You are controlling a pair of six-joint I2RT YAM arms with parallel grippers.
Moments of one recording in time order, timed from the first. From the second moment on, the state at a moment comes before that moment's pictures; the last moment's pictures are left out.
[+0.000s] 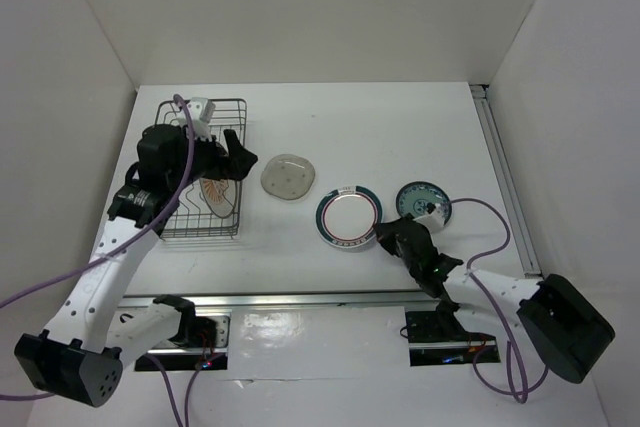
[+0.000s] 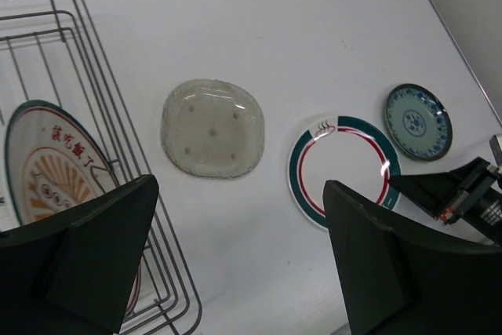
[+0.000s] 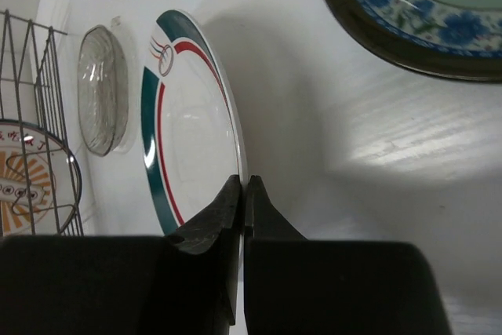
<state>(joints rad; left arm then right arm) -0.22 0.98 1.03 -0.39 0.23 -0.25 0.68 1.03 0.10 0.39 0.42 1.23</state>
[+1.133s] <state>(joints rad) -0.22 1.14 1.02 -0.28 0.62 -0.30 0.68 1.09 0.45 0.75 -0.17 0.74</state>
